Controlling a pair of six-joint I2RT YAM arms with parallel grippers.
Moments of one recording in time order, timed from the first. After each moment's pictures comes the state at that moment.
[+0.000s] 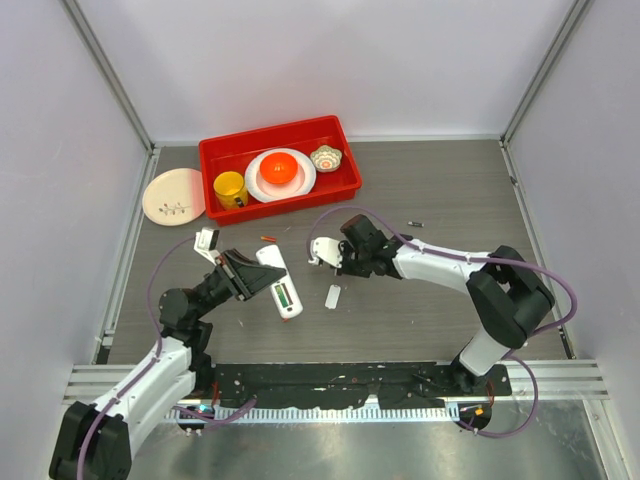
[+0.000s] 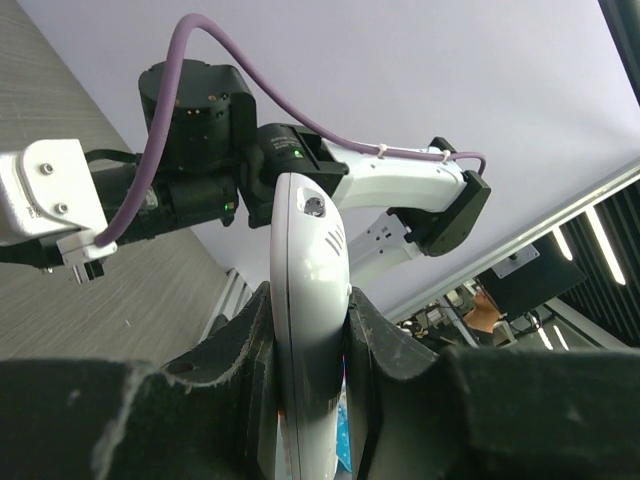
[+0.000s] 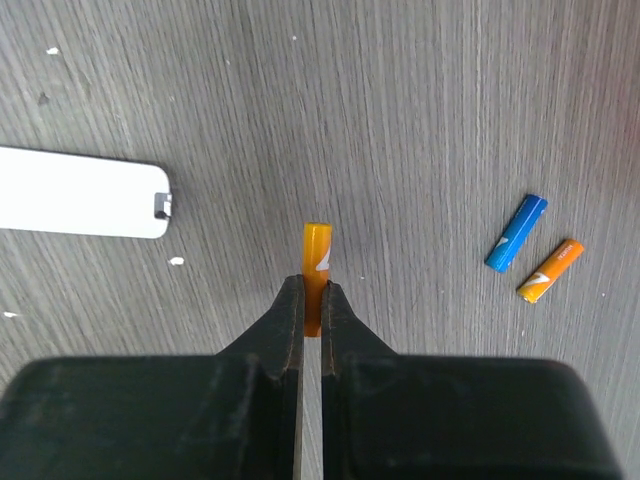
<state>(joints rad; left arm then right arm) -0.34 0.70 0.12 1.04 0.68 -1.38 0.76 1.63 0.94 -0.26 -0.06 -0.74</state>
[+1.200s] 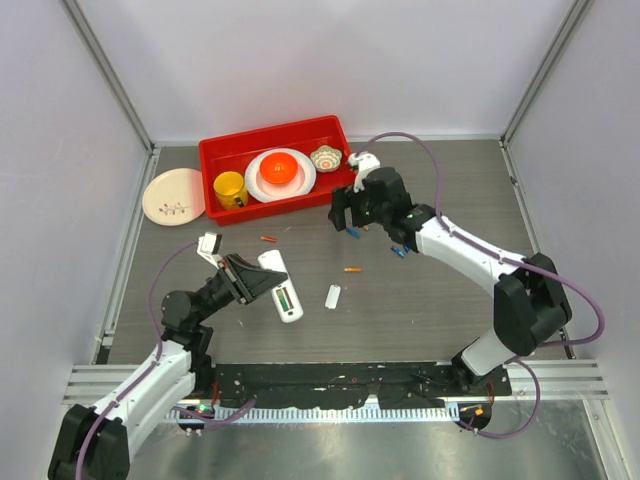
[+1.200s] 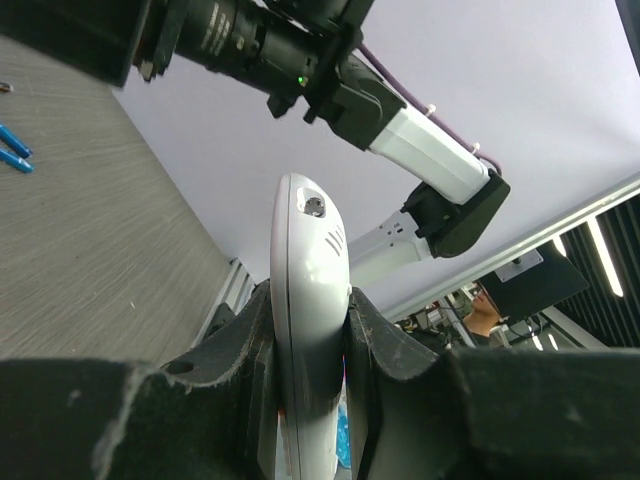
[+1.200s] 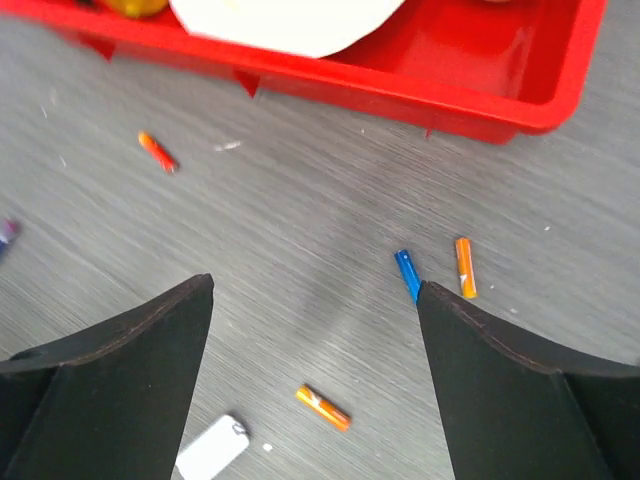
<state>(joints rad) -0.36 0.66 0.08 1.00 0.67 -1.38 0.63 1.52 1.09 -0.12 0.01 0.06</state>
